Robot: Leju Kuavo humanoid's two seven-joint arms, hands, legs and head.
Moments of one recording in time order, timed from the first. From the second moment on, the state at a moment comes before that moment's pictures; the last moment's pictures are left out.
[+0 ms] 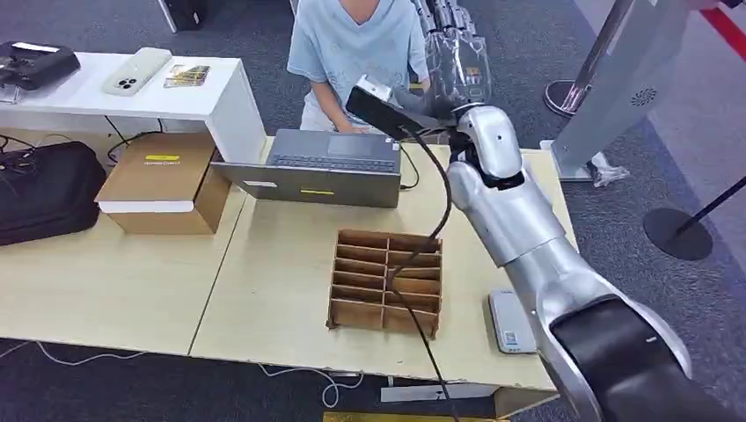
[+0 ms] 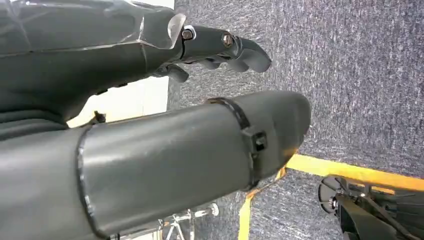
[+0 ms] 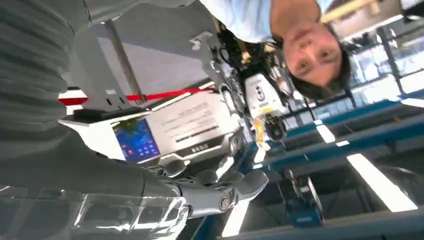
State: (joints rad) left arm -0.08 -0.15 1.10 -0.22 -1.18 0.13 0.07; right arm -1.03 0.01 0.49 -0.82 1.11 -0.28 0.04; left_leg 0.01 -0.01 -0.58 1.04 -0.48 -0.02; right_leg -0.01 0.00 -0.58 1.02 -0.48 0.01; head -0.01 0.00
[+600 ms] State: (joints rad) left arm -0.08 -0.15 1.10 -0.22 -1.18 0.14 0.07; right arm -1.21 0.10 0.48 -0.44 1.15 -0.21 0.14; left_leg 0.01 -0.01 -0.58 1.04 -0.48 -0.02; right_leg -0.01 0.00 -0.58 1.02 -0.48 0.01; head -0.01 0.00
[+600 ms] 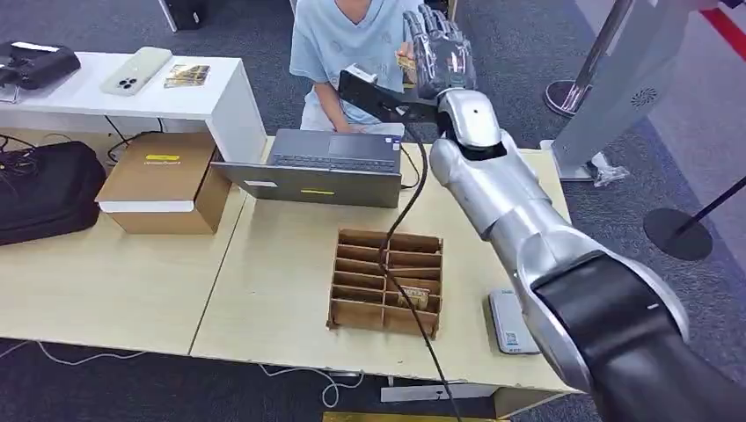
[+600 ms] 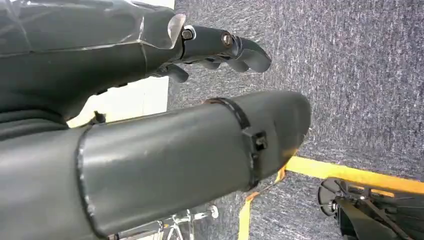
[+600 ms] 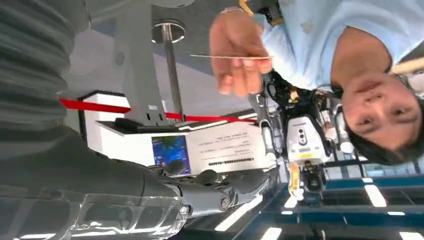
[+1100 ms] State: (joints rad) left arm -0.08 -0.15 1.10 -0.22 -1.18 0.14 0.07; right arm -1.24 0.10 0.44 -0.38 1.13 -0.20 0.13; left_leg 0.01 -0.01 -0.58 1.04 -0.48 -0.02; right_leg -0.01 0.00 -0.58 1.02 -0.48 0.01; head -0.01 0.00
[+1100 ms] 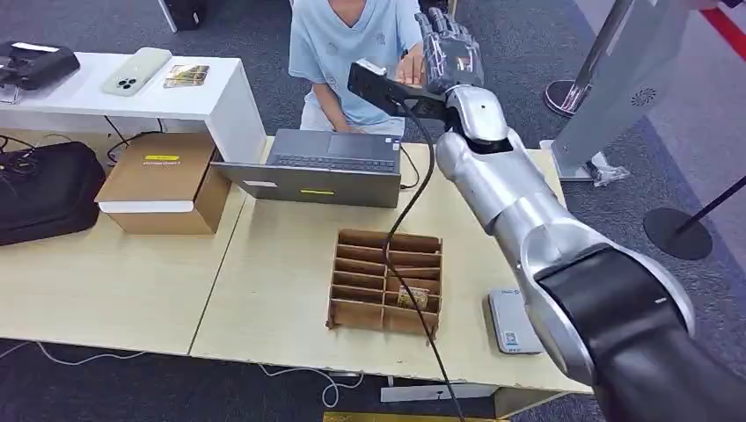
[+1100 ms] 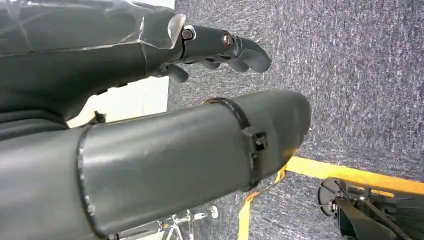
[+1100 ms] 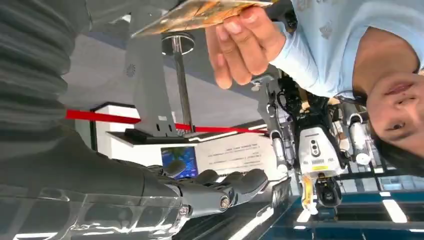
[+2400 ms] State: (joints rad) left arm -0.08 -0.15 1.10 -0.22 -1.19 0.14 0.07; right arm -1.17 0.07 0.31 -0.47 0.91 -0.42 -0.14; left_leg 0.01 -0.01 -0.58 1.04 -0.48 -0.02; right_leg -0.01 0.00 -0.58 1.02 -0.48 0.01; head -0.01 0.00
